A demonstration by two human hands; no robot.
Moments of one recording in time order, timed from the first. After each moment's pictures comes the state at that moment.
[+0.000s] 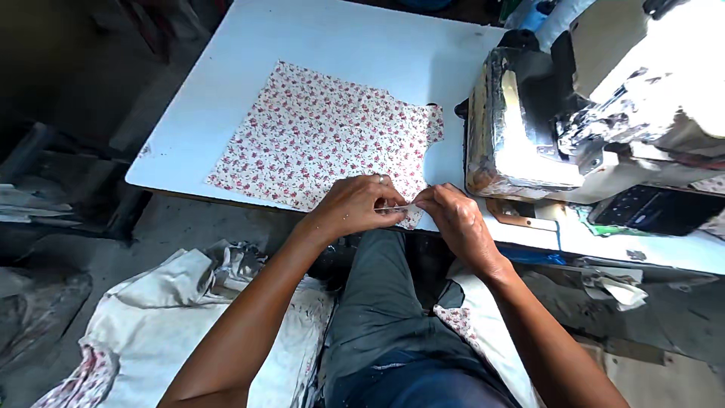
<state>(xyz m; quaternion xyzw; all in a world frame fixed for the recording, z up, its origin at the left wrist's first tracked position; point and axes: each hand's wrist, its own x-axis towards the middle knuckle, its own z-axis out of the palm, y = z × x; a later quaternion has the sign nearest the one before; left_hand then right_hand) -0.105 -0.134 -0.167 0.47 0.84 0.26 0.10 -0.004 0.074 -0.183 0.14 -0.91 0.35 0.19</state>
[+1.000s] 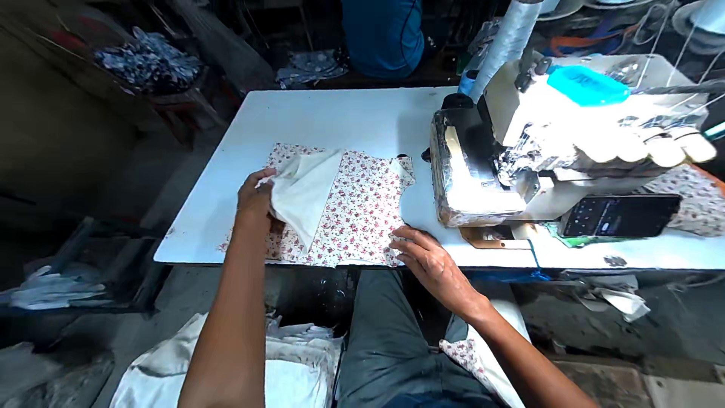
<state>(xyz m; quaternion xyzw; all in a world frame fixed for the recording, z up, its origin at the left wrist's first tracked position) -0.214 -0.211 -0.163 -0.04 0.81 0.58 -0.02 0.010 0.070 -0.216 0.14 -0.89 0.38 0.20</state>
